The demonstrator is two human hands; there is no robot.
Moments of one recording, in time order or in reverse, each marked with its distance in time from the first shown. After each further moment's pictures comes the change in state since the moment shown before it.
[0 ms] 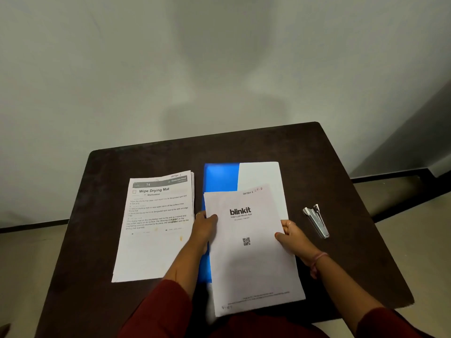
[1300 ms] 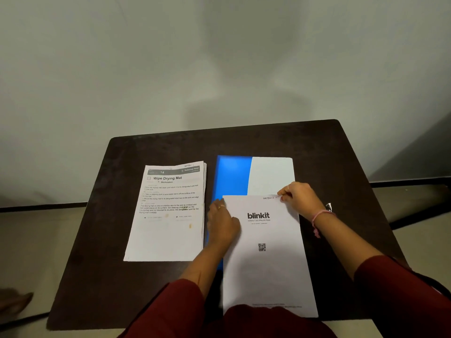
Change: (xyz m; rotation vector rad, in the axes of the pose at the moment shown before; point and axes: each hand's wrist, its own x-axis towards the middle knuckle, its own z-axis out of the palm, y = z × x) left_hand -0.040 -0.004 0.023 0.628 0.142 0.259; right_hand 0.035 -0.087 -0.026 -0.801 0.089 -0.430
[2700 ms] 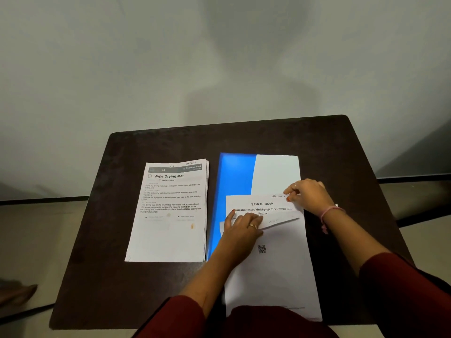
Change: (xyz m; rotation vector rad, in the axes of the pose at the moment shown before) left_hand 0.000 -0.023 0.028 0.566 0.136 0.826; right_hand 0.013 0.007 -0.010 -0.143 -0.031 -0.007
